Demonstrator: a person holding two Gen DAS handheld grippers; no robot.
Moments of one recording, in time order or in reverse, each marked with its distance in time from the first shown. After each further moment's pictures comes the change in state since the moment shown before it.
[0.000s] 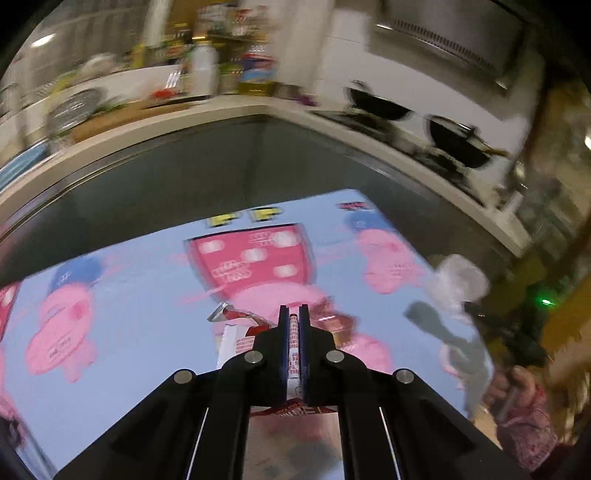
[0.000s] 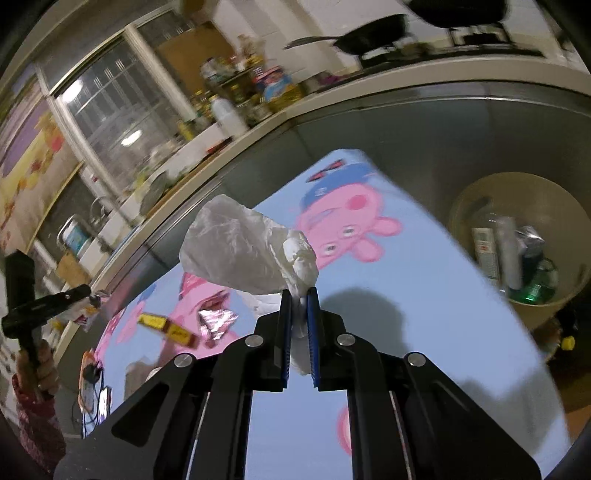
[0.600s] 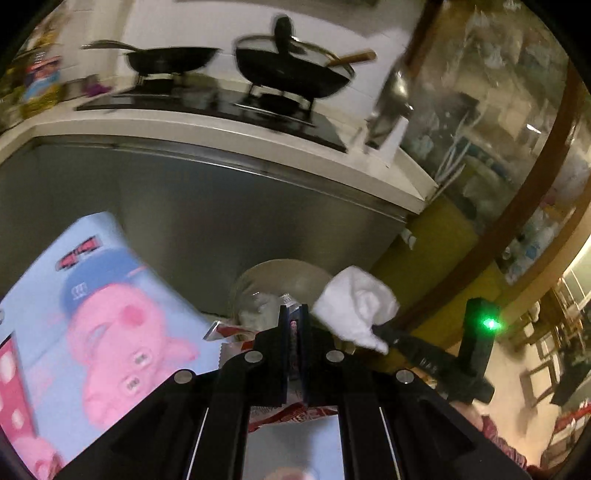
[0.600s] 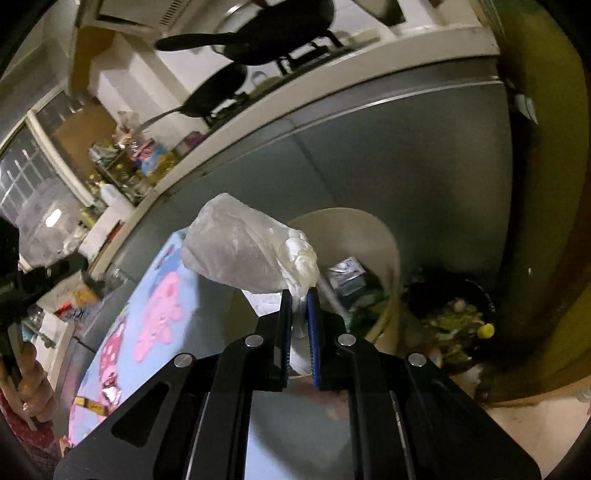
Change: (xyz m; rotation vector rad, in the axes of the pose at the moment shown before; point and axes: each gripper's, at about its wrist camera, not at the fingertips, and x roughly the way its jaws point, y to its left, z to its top) left arm 0.210 -0.312 0.083 0.295 0.145 -0.428; right arm -0.067 -0.202 0.038 0.267 -0.149 -0.291
